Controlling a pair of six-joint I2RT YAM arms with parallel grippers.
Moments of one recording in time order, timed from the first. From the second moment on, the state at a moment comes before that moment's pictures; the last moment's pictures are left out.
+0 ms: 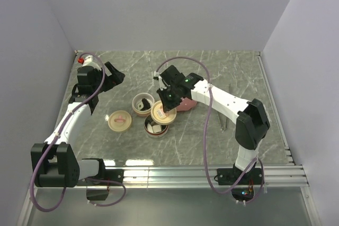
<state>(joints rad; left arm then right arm) -0.02 1.24 0.88 -0.04 0.18 -0.56 0.79 1.79 1.55 -0.81 -0.17 0.23</state>
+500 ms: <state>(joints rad) -0.02 1.24 0.88 -0.04 0.19 -0.56 0.83 1.92 1.61 -0.83 -0.32 0.16</state>
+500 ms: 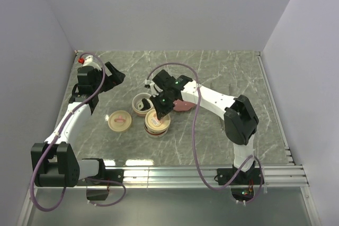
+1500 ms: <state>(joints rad) -0.02 1.25 0.88 -0.03 0.19 -0.56 0.86 2.00 1.66 -0.85 -0.30 0.12</state>
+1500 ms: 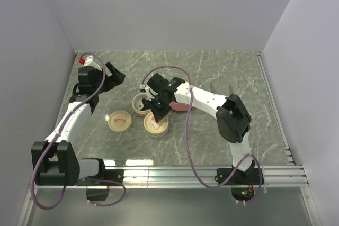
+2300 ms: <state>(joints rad) -0.02 1.25 0.88 -0.03 0.19 -0.56 0.90 1.95 1.57 -0.76 -0.21 0.12</state>
